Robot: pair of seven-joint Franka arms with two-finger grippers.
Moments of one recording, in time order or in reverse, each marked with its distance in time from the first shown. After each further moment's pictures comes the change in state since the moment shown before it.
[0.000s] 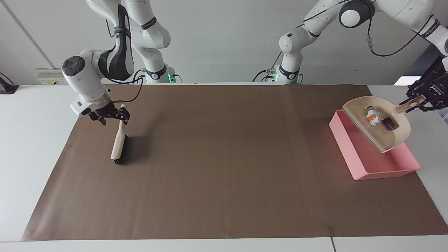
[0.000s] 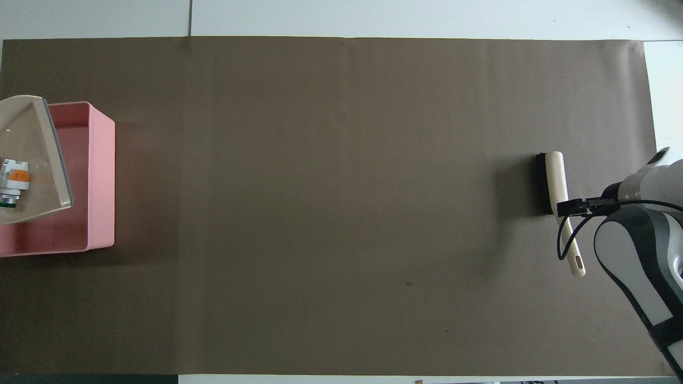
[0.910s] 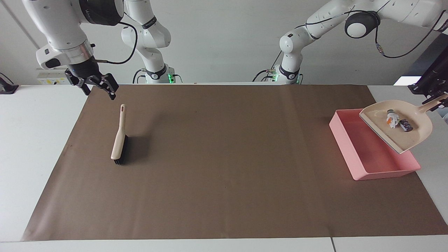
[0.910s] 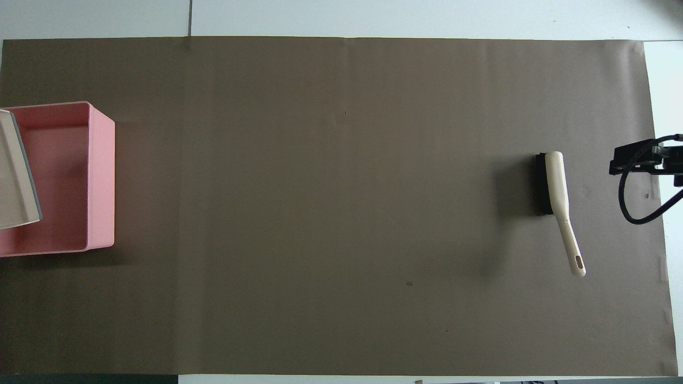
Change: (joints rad) left arm -0.006 0.137 0.059 0.288 0.133 0.021 0.166; right arm 0.092 -0.021 0.008 0.544 0.003 -0.562 0.304
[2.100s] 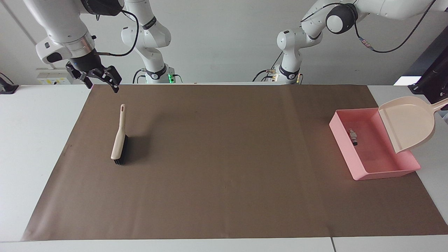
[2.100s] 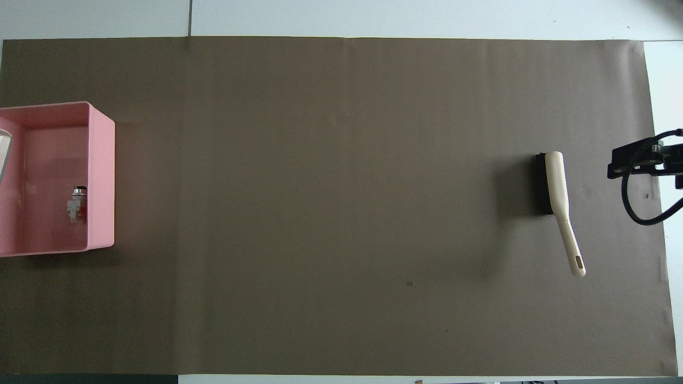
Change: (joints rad) left arm -0.385 -0.124 0.007 0.062 0.705 0.167 -0.006; right arm 0.066 0.047 -0.021 0.104 0.004 -0.105 0.001
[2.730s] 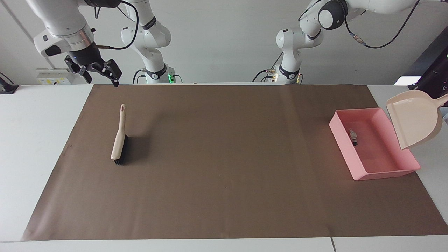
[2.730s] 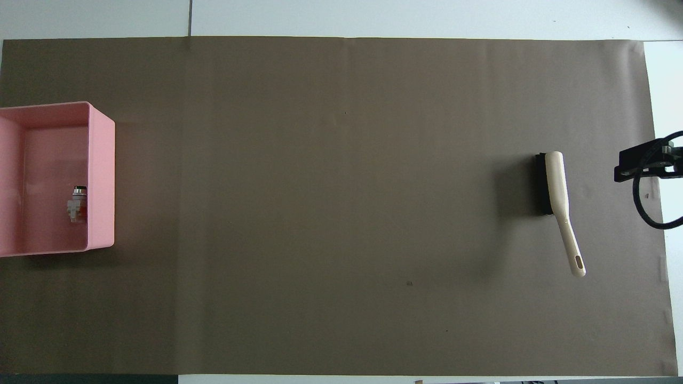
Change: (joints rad) left arm -0.102 -0.035 0.001 0.000 0.129 0.001 -0.066; right arm 0.032 0.003 -0.037 0.034 0.000 -0.047 0.000
